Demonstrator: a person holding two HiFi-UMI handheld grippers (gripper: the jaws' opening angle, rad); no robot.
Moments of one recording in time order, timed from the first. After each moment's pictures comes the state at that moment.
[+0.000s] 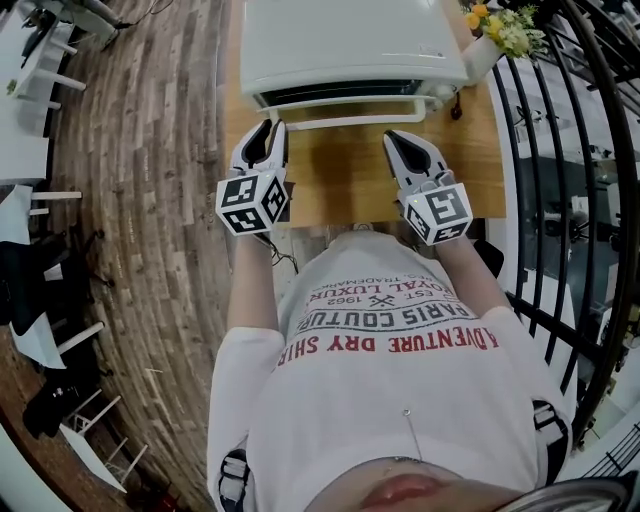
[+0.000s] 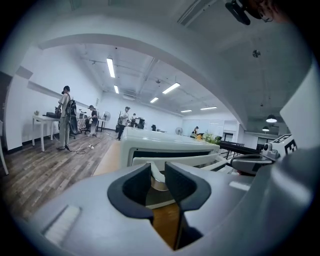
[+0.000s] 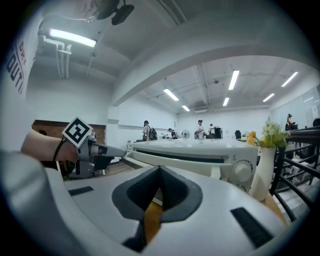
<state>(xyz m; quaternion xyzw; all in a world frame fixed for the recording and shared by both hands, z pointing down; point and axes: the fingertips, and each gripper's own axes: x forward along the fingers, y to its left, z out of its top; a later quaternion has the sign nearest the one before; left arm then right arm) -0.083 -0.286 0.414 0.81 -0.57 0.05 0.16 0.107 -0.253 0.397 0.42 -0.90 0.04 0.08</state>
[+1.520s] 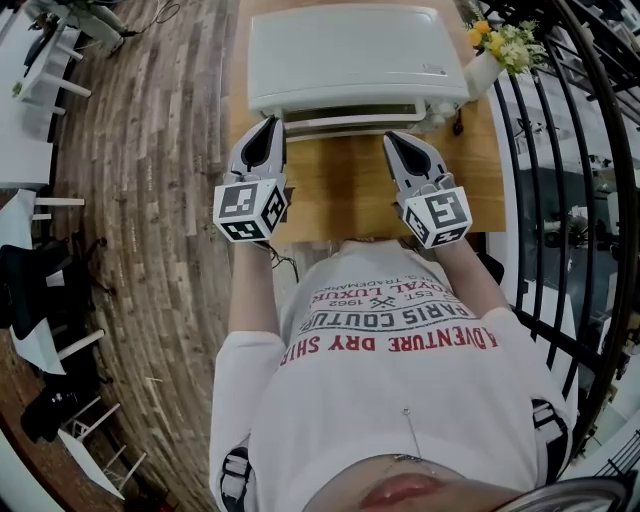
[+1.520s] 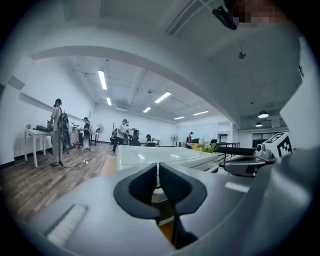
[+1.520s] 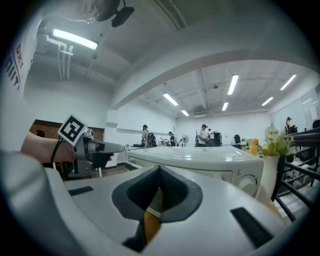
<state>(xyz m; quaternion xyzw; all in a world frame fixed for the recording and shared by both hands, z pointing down) -0.083 -0.304 0.365 0.83 -0.55 0.03 0.08 0.097 -0.276 0.374 0.43 -0.90 0.02 0.05</state>
